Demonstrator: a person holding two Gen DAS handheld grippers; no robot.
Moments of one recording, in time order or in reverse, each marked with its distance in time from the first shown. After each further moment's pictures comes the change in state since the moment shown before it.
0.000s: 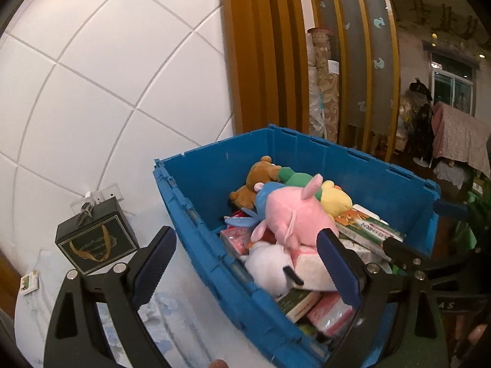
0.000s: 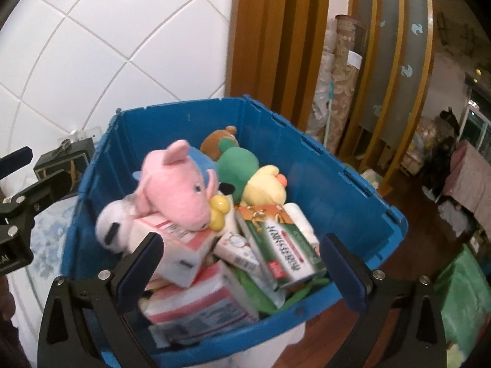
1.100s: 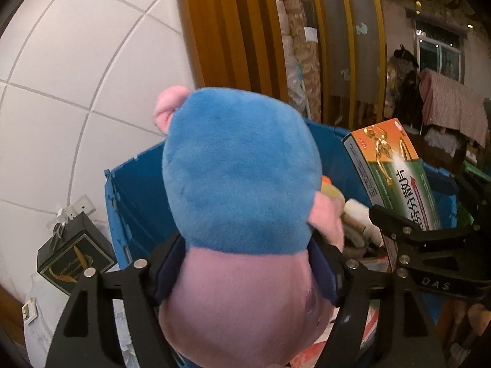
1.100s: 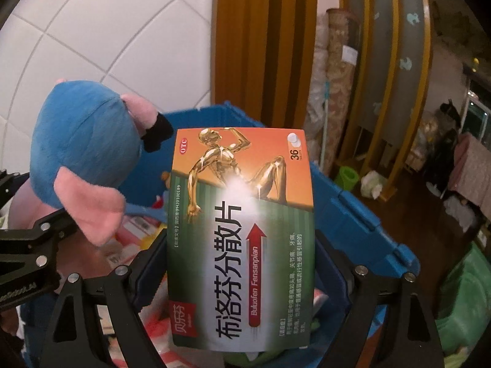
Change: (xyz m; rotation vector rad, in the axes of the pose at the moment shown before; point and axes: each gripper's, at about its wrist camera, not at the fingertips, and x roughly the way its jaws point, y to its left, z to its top) left arm 0.096 -0.064 0.034 0.112 0.128 -0.047; right arm 0.060 -0.041 0.034 0.044 -0.011 0.020
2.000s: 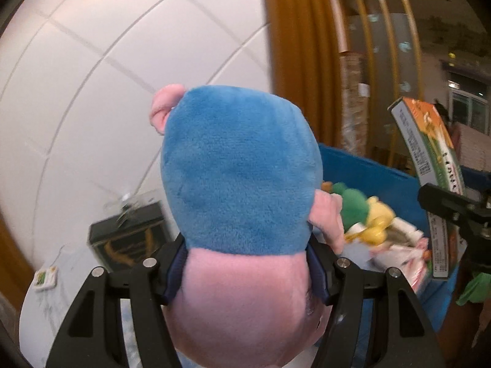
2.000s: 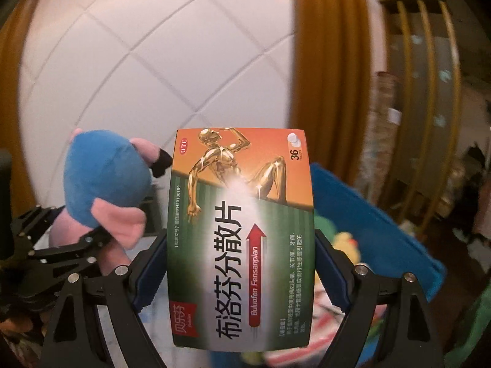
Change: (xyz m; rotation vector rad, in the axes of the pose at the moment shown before) left arm -0.123 0.146 -0.080 -0.166 -0.225 0.129; right arm -0.143 0.161 0.003 -0.085 -0.239 0.133
